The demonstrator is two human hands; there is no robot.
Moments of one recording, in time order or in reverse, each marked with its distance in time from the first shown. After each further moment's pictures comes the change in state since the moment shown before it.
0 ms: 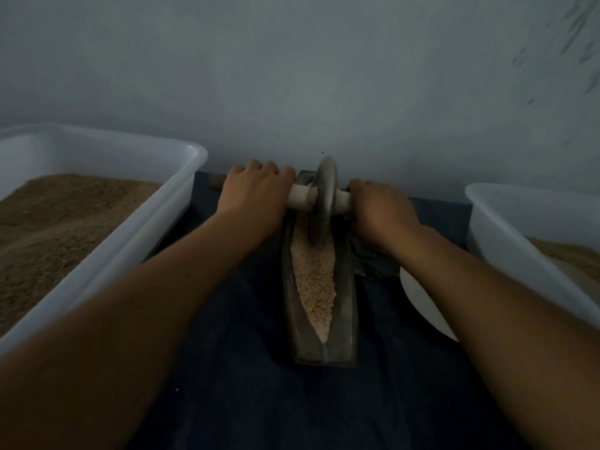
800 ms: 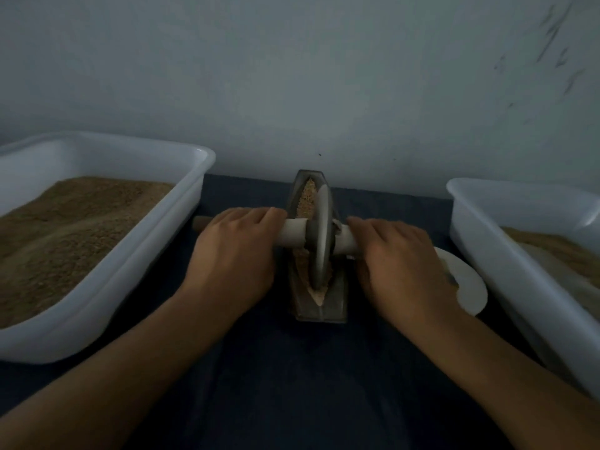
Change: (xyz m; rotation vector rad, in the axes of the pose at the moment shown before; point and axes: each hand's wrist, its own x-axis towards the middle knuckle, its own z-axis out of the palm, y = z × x) left_hand -0.123 0.021 -0.053 -0.259 0.131 0.004; right_hand -0.137 -0.030 -0.046 0.045 0.199 -0.113
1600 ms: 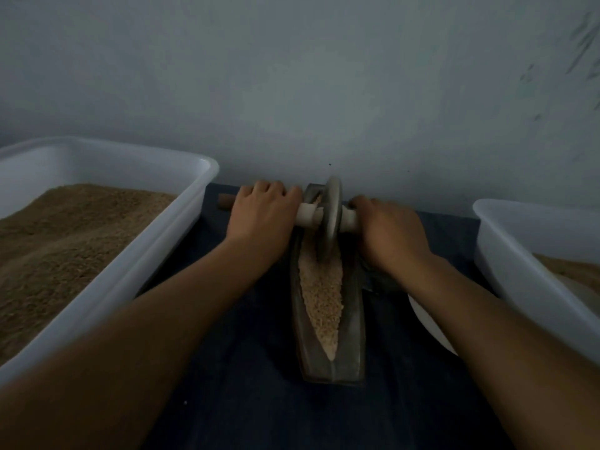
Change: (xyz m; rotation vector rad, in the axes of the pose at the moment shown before) left_hand 0.102 -0.034 0.064 0.225 -0.086 -0.045; right_hand 0.105 0.039 0.062 -0.098 -0.123 0.065
